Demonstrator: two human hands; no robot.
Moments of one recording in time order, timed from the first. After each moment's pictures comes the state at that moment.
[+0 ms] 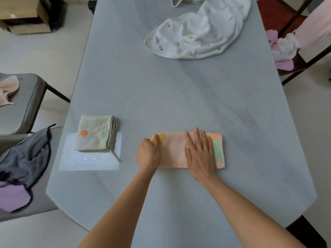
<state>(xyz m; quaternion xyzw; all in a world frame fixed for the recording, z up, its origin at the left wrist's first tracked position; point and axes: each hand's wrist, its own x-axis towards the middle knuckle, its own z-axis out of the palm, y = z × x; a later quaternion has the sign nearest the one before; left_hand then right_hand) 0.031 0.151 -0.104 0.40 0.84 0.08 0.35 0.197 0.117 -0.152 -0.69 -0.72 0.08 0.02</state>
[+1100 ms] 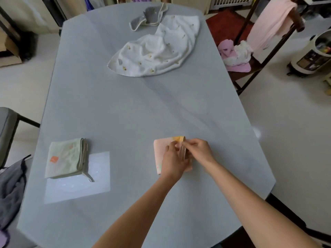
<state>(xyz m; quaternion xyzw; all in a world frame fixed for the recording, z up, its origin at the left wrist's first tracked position) 0.159 0.124 -0.071 0.56 0.63 0.18 0.51 0.275 0.142 -0.080 -0.75 -0.32 0.50 0.29</state>
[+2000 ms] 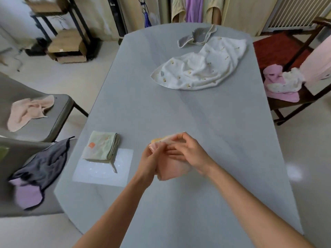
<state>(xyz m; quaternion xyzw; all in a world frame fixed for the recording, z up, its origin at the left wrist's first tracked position) 0.096 0.144 -0.018 0.31 0.61 0.38 0.62 0.245 0.170 0.006 -0.50 -0.38 0.71 0.33</state>
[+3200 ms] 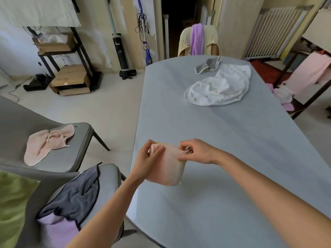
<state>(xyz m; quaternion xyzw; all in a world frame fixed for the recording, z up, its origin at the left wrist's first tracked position) -0.203 0.139 0.029 0.52 0.56 0.40 0.51 0.011 0.164 0.054 -0.50 -0.72 0.47 0.13</state>
